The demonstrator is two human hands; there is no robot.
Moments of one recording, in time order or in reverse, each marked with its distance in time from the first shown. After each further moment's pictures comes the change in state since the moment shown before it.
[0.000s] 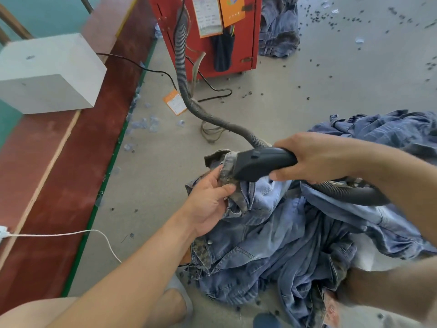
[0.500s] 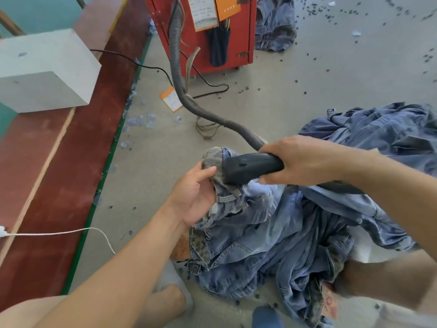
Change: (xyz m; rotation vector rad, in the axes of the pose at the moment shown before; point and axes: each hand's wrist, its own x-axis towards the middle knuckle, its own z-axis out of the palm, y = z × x) left_hand 0.000 0.016 -0.009 -0.168 0.101 -0.087; right_hand 0.005 -0.003 0.023 -0.213 0.070 -0.083
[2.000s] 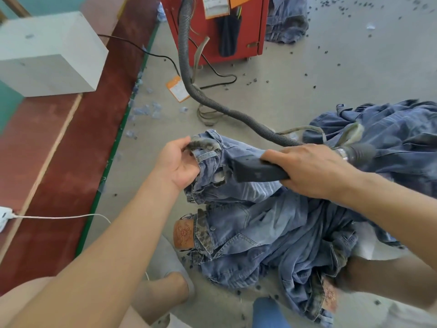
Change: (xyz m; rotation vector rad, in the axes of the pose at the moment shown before) left_hand 0.012 0.051 -0.018 -0.198 0.305 0.004; right_hand -0.009 0.004 0.044 -0.355 0.169 -0.101
